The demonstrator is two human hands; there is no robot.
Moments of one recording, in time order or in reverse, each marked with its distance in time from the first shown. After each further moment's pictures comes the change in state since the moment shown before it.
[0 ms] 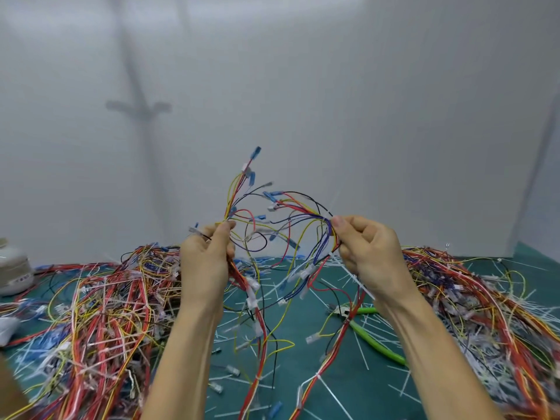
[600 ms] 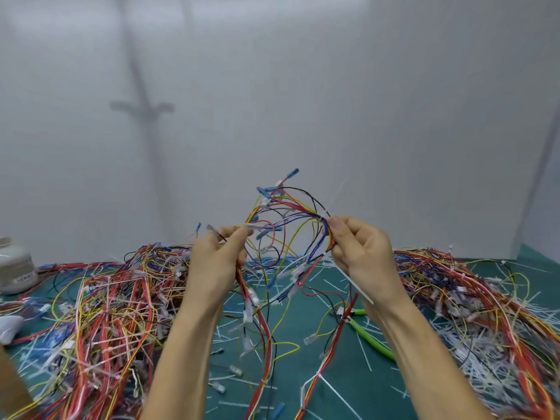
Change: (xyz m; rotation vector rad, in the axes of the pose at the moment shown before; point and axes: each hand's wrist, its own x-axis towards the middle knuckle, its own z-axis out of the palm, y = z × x) left_hand -0.002 0.005 0.000 0.138 -0.137 -0.011; right_hand -0.003 0.004 0.016 0.037 -0.001 -0.039
